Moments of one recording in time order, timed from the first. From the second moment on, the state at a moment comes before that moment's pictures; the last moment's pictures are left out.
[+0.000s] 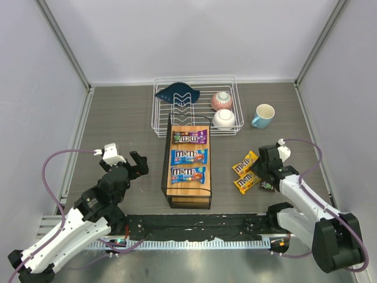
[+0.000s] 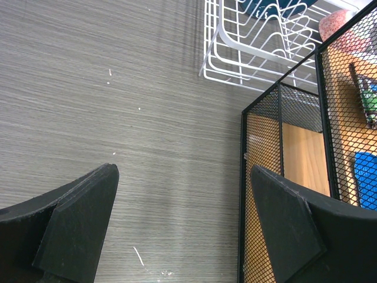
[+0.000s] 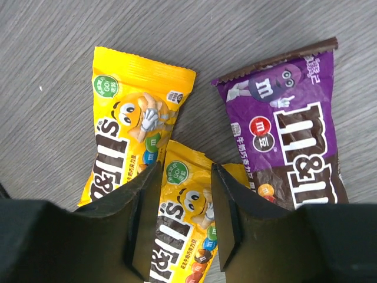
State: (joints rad) left arm -0.78 0.38 0.46 -0.49 -0.69 -0.64; right arm 0.23 0.98 0.42 -0.40 0.26 0.82
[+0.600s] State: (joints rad) left arm -0.78 0.38 0.46 -0.49 -0.69 -0.64; right arm 0.23 0.46 0.28 -0.55 0.25 1.10
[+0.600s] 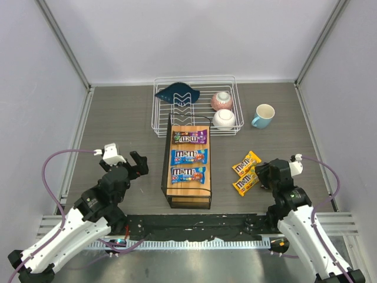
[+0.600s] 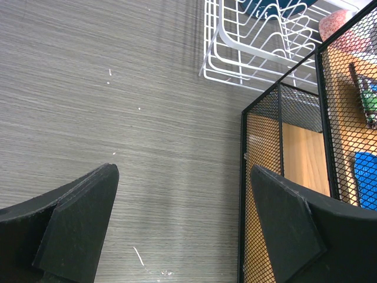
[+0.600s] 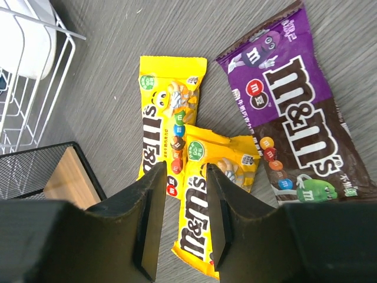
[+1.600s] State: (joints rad) left arm -0.78 0.38 0.46 -0.49 -0.69 -0.64; right arm 0.21 0.84 0.37 -0.46 0.39 1.05
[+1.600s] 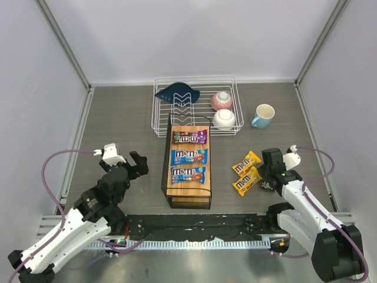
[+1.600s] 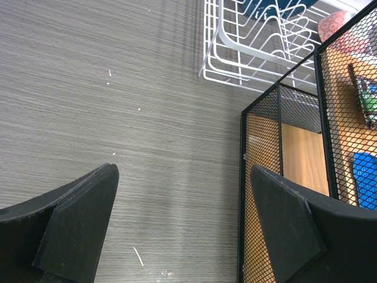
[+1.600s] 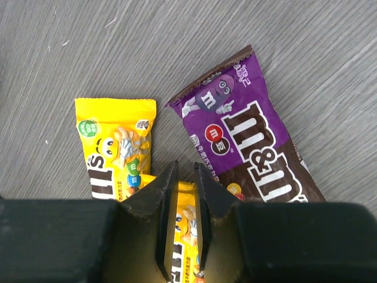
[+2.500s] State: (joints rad) left arm -0.78 0.37 0.46 -0.49 -0.69 -0.64; right arm 0.15 0.87 0.37 -0.44 0.29 0.99
